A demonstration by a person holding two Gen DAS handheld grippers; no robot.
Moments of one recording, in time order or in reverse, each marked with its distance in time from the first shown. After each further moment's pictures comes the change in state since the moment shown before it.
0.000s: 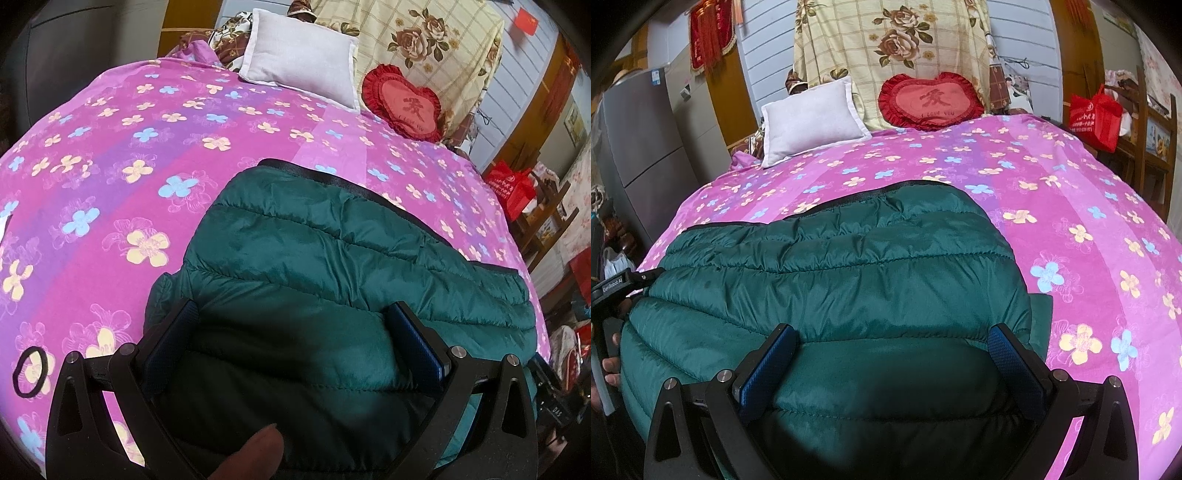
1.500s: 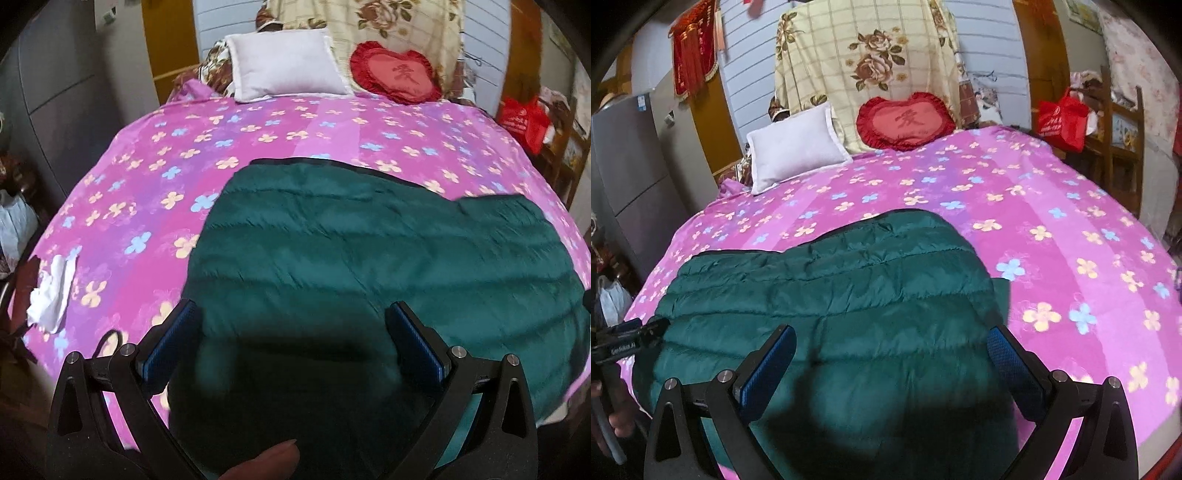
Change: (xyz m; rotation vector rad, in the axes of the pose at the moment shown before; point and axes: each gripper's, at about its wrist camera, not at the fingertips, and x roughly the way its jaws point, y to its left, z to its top) left arm -0.061 -0.055 -0.048 0.247 -0.019 0.219; right arm -0.069 0.021 -0.010 0.072 -0.083 -0.090
